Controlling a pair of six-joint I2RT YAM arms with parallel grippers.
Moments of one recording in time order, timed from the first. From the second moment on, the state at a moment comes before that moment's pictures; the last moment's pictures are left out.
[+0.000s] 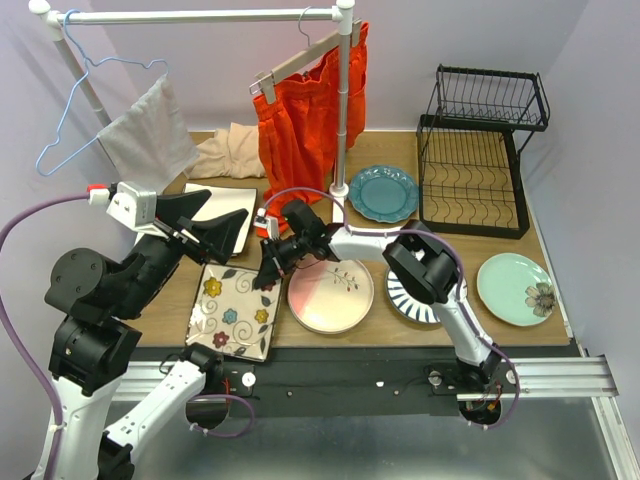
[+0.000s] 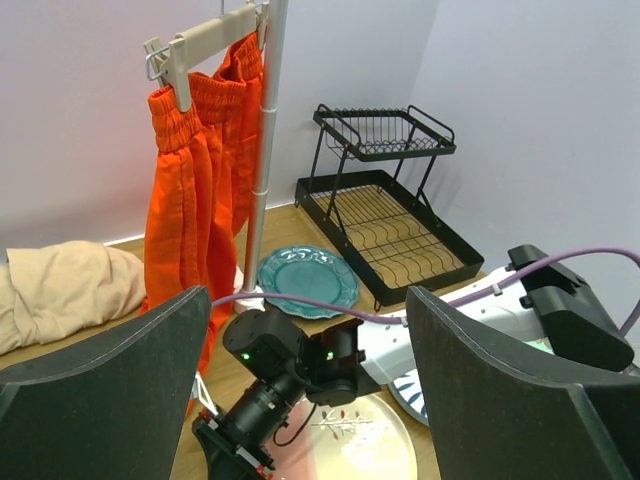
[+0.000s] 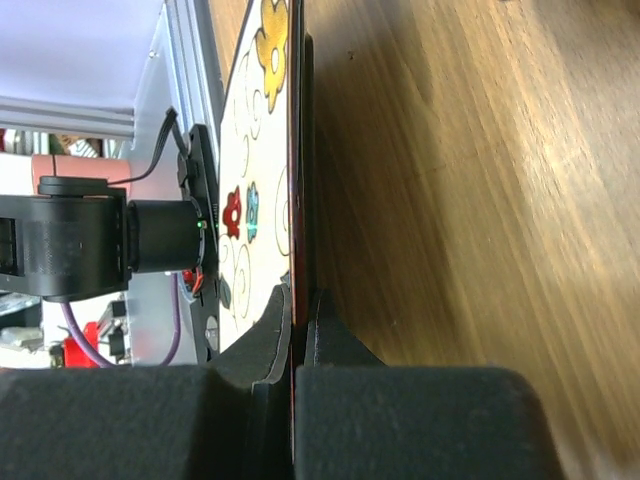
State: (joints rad) left arm -0.44 0.60 1.30 -0.50 0.15 -0.24; right arm 0.90 2.27 1.55 0.08 -0.85 0.53
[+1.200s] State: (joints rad) left arm -0.44 0.60 1.30 -0.49 0.17 -0.25; right arm 0.82 2.45 1.84 -0.16 -0.74 0.43
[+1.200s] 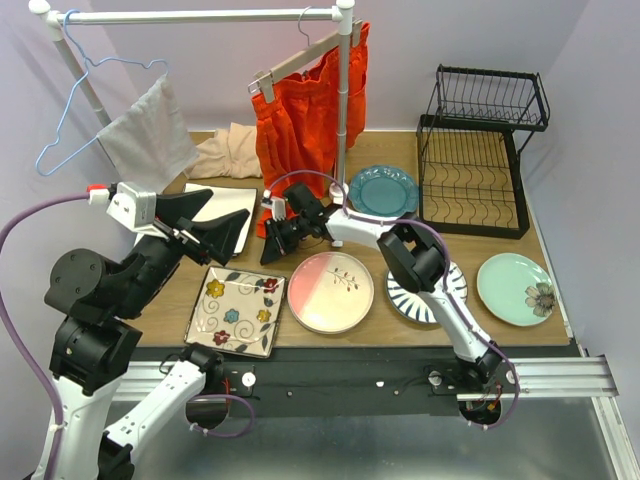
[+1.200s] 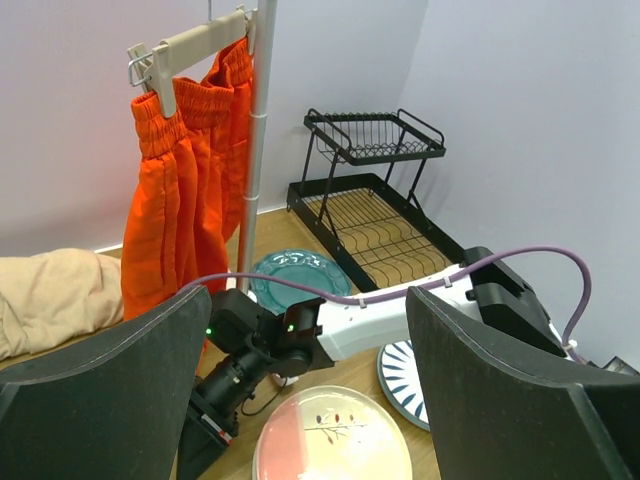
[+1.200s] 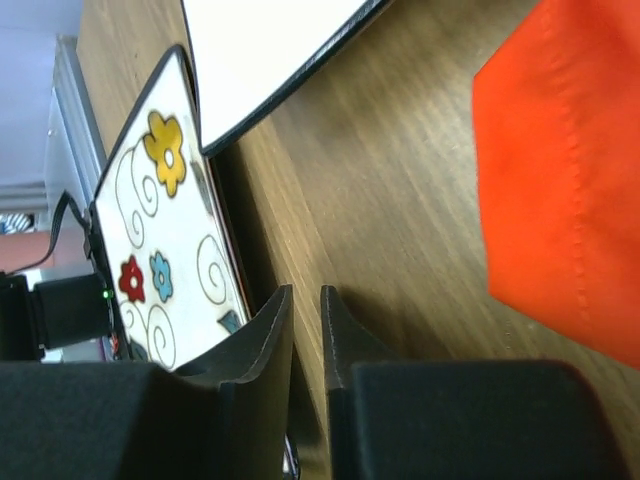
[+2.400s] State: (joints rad) left arm -0.44 0.69 0.96 -0.20 0.24 -0.27; right arm 0.86 0.89 1.08 -0.42 0.21 0.66
